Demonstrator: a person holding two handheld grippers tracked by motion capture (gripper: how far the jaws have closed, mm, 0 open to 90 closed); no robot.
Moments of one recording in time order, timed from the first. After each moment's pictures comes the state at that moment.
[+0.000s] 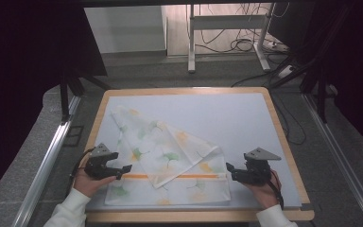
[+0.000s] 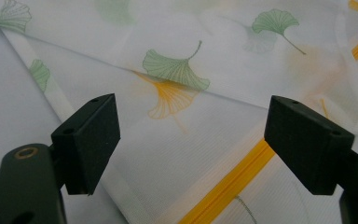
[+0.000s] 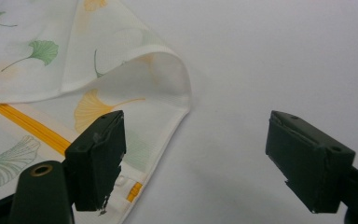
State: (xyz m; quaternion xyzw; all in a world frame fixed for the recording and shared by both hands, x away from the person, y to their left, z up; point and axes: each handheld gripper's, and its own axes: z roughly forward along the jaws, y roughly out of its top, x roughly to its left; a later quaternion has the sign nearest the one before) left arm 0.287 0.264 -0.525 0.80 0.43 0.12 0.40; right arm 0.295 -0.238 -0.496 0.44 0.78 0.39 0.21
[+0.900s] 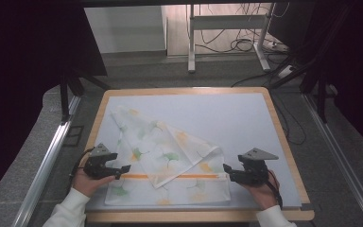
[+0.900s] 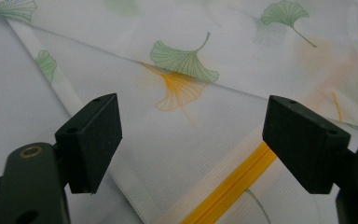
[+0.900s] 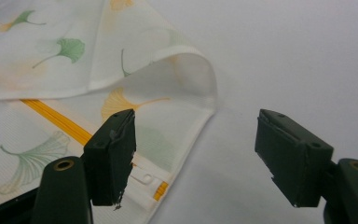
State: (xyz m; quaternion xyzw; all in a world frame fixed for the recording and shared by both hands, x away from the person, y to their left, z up) left arm 0.288 0.267 -0.527 0.80 0.43 0.12 0.39; right arm 0.293 -0.231 -0.492 0.42 0.79 0.40 0.18
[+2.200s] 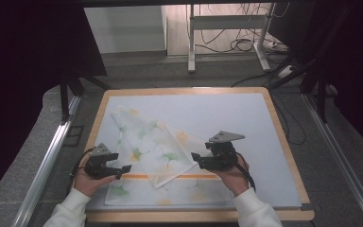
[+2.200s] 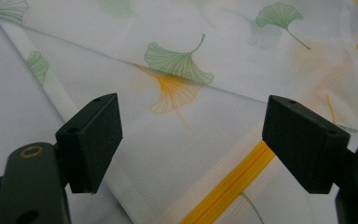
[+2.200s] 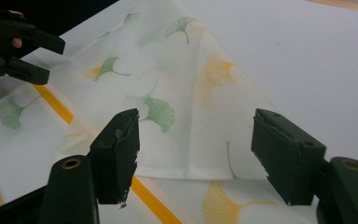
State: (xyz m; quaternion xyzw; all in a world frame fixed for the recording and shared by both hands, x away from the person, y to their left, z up) left arm 0.289 0.265 -0.528 0.80 0.43 0.11 0.39; right arm 0.315 -0.137 -0.449 0.36 0.82 0.43 0.13
